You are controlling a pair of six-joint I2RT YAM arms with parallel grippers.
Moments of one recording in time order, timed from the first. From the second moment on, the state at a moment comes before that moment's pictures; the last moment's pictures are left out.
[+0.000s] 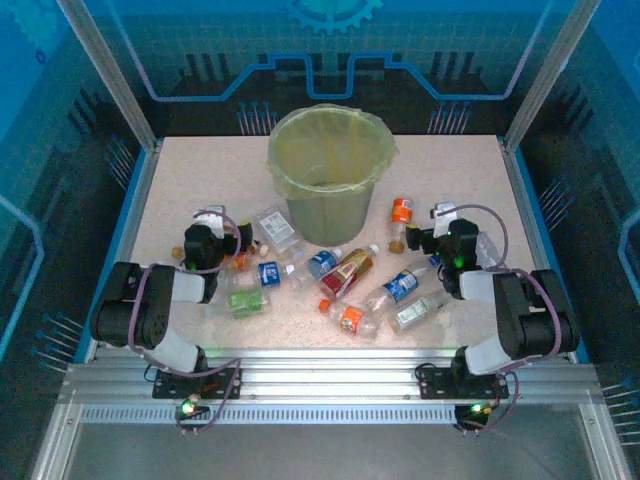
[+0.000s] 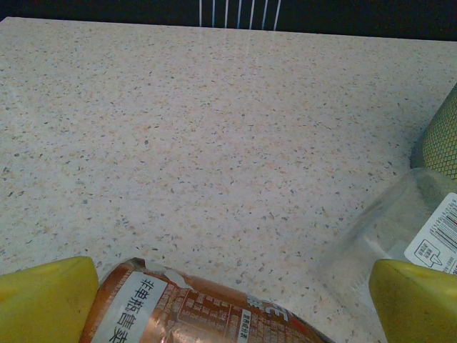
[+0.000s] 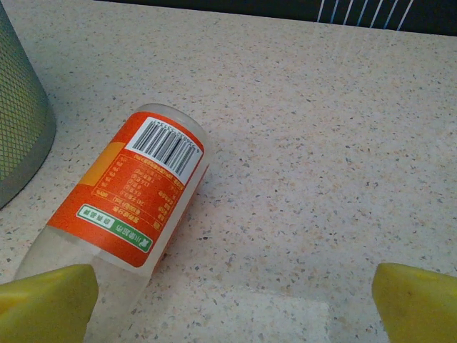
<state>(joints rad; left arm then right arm) -0.01 1.56 0.37 0.83 0.01 -0.09 0.05 1.49 0.42 0.64 -0.03 -0.07</state>
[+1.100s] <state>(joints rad) -0.01 1.06 0.49 0.41 -0.10 -0.19 0.05 1.09 0.66 0.03 0.08 0.00</state>
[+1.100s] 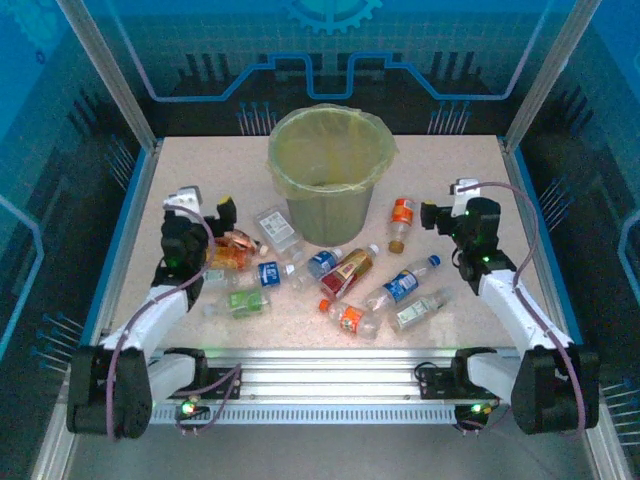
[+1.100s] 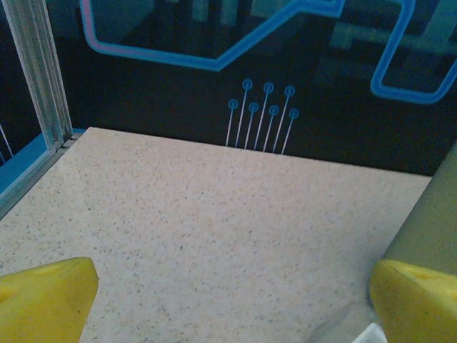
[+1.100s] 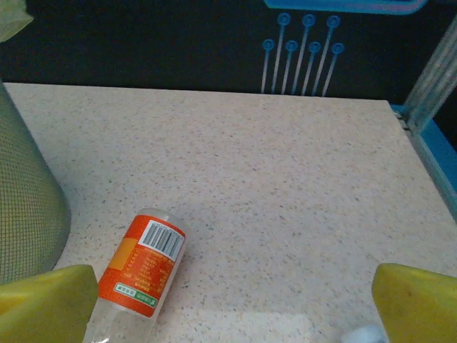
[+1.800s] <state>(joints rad) -0.01 0.84 0.84 -0.61 -0.07 -0.75 0.05 0.94 0.80 -0.43 0.25 0.18</state>
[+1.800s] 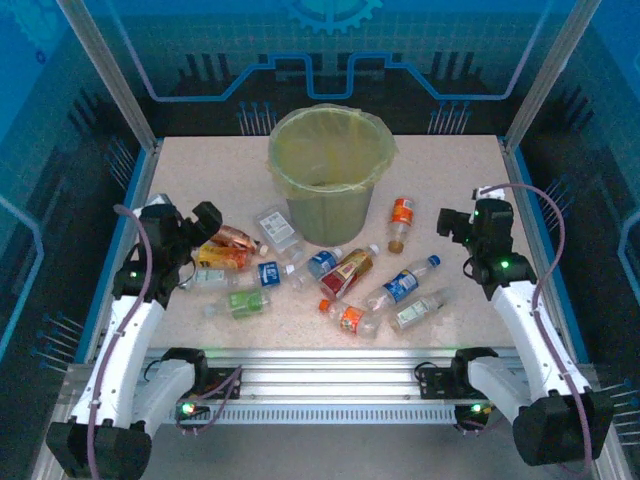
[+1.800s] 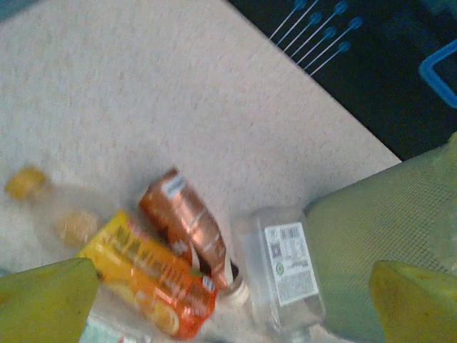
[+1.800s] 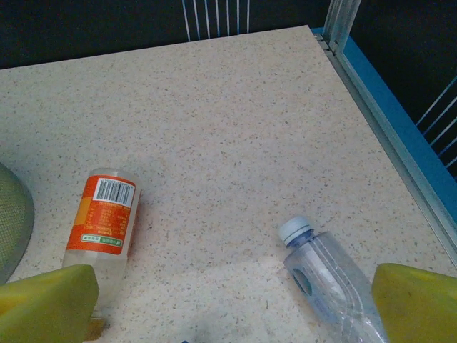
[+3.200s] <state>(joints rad) -0.52 0.73 0.43 -0.78 -0.16 -1.62 0.05 0.93 0.90 -0.62 0.31 0.25</state>
